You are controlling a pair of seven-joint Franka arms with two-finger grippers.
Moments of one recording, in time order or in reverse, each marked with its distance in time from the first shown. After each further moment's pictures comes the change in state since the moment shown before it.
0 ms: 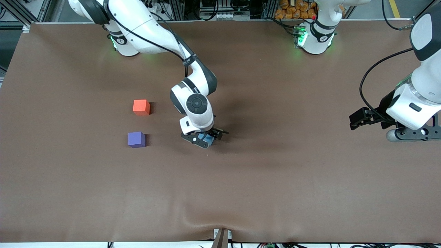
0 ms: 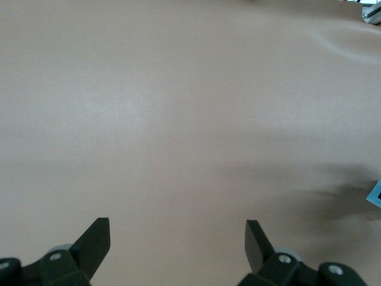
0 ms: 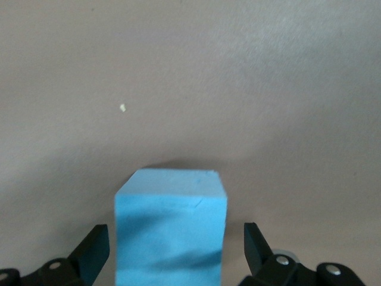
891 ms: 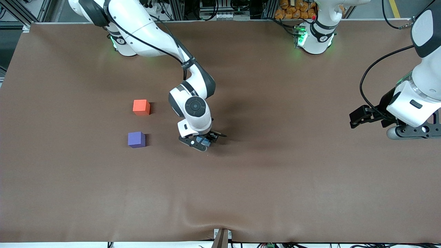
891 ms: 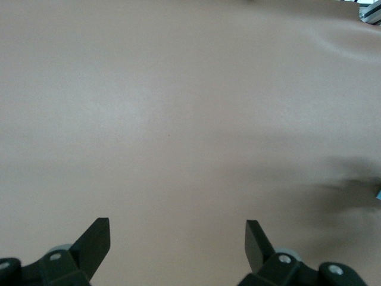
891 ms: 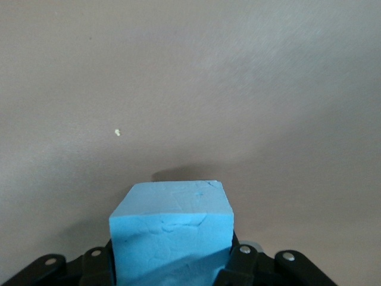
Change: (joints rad) left arm 0.000 -0.011 -0.003 -0.006 0.000 -0.003 0.000; right arm -0.018 -0.011 -0.012 0.032 -0.005 -0.071 -0.071
